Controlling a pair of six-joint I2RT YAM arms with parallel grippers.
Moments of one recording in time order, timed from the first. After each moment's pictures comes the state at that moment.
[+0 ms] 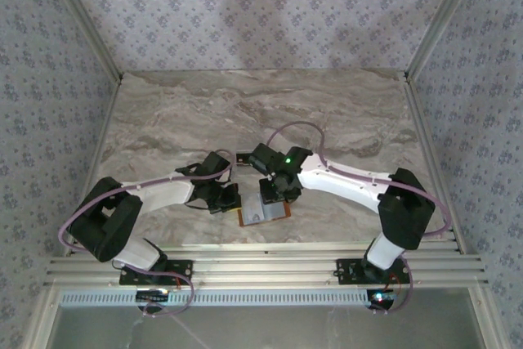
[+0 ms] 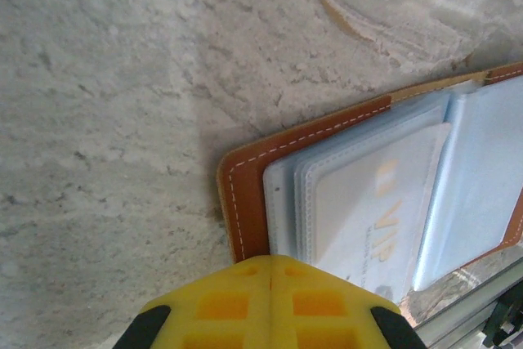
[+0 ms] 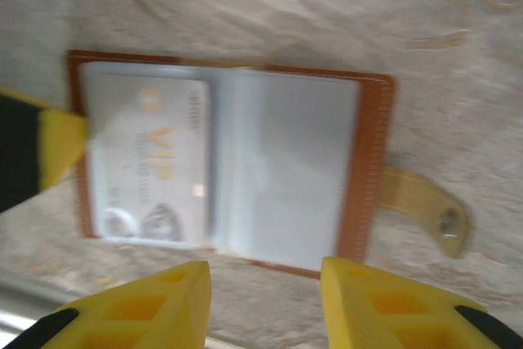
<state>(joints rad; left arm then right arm) -0.66 1.48 0.66 -0.35 0.40 -0.82 0.97 1.63 1.22 -0.90 -0.01 0.69</state>
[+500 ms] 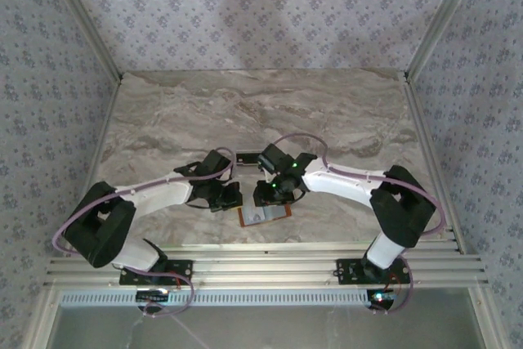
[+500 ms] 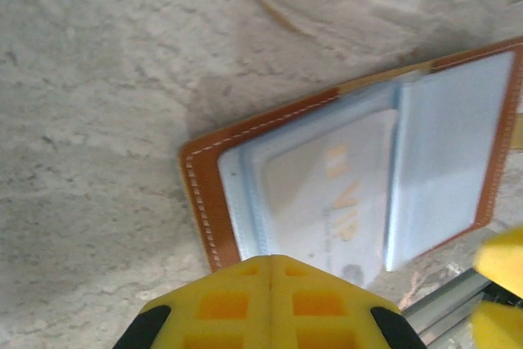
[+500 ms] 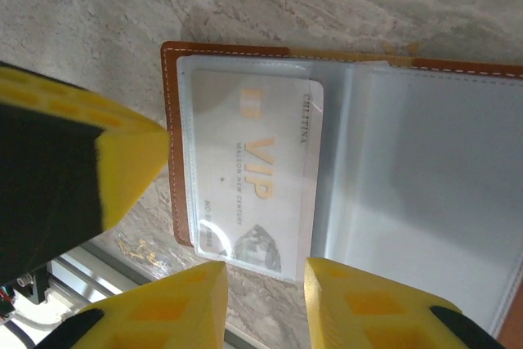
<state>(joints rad) -0.69 1.43 0.69 -0.39 0.38 -0.82 0.88 1.64 1.04 -0.58 -0.30 0.70</state>
